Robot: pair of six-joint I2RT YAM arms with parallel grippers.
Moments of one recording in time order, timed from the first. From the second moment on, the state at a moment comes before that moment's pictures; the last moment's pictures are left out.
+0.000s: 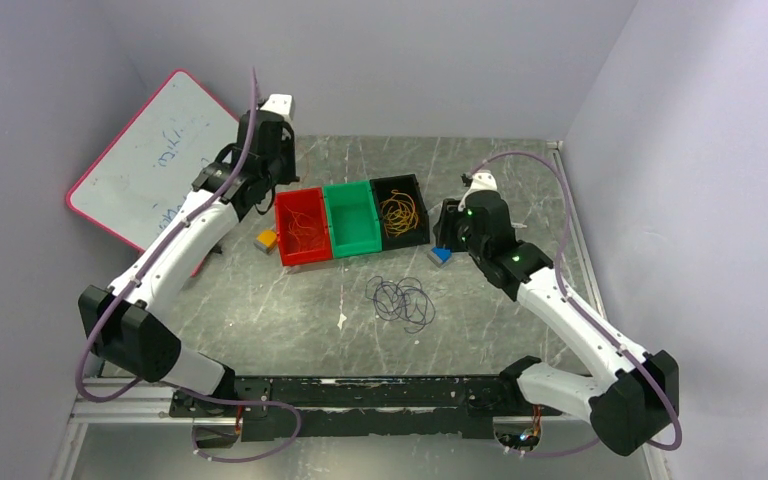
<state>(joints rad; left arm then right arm) -0.45 1.47 1.49 -0.52 -0.29 -0.20 0.50 1.08 0.88 -0.32 0.17 0.33</state>
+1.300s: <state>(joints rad) -0.35 1.84 1.25 -0.31 -0.10 -0.34 0.50 1.12 0.87 -0.30 0.14 0.33</state>
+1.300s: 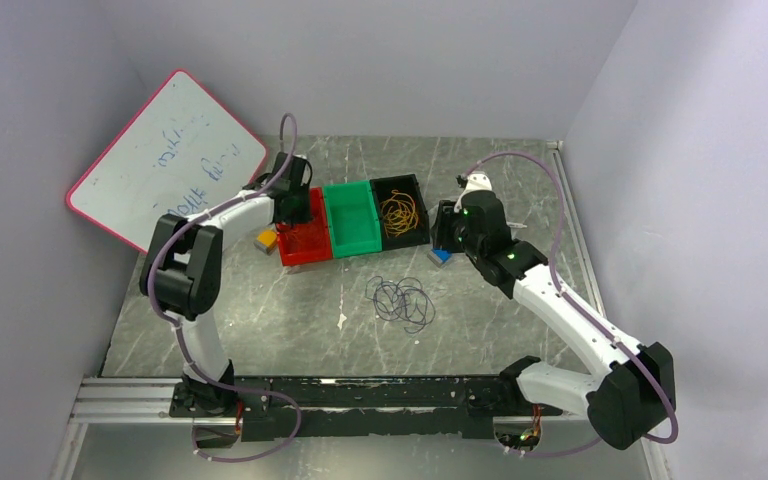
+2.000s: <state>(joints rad) -0.34 1.83 1.21 -0.31 -0.10 -0.38 0.50 1.09 0.84 -0.30 0.13 0.34</state>
